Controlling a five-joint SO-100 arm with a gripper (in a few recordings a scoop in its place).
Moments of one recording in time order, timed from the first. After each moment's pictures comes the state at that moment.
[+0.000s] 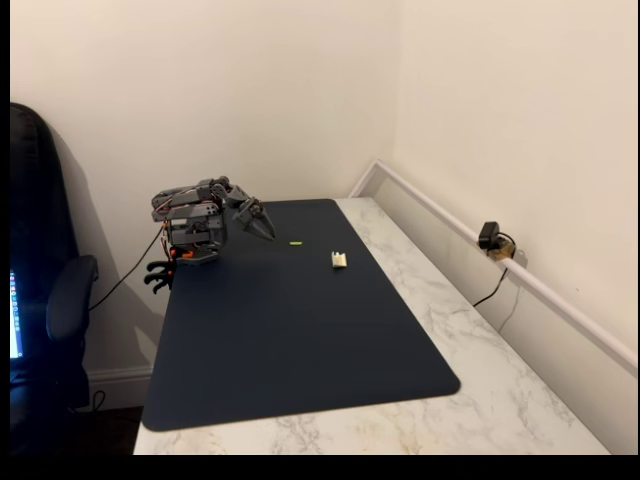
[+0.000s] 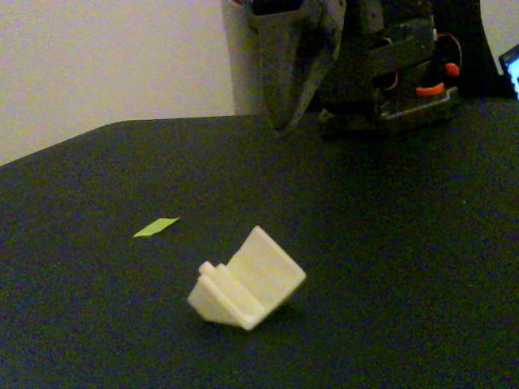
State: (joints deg) arm -11.4 187.5 176.6 54.8 -0.1
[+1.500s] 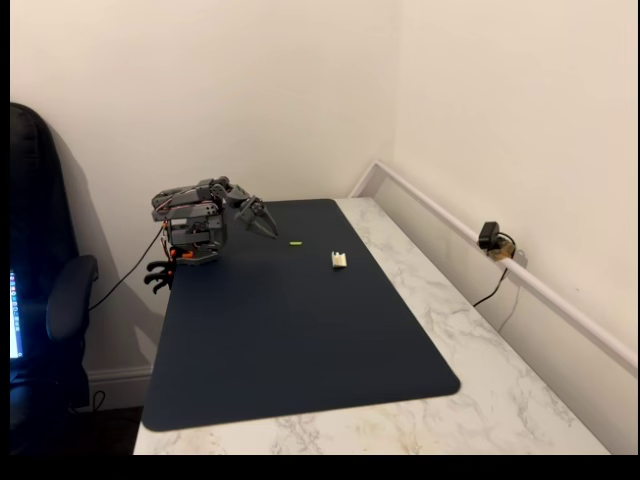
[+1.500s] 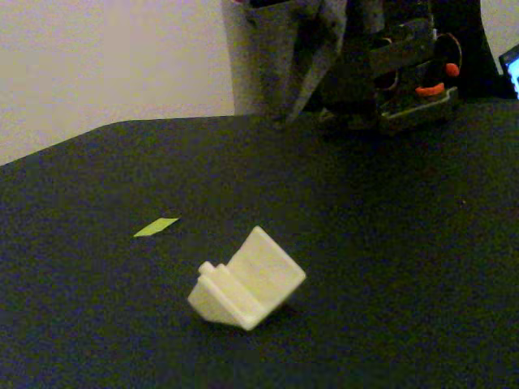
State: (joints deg) arm -13.8 187.5 173.8 53.3 7.3
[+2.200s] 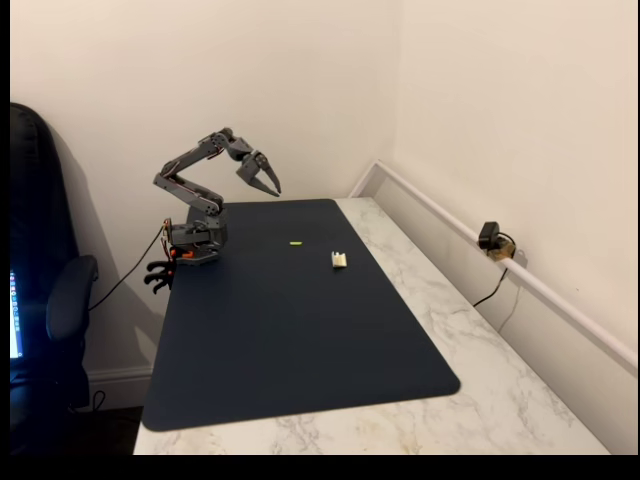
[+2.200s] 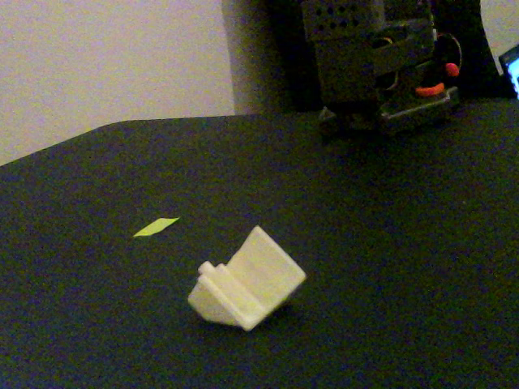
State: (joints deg) arm -13.5 145.3 119.4 71.3 13.9
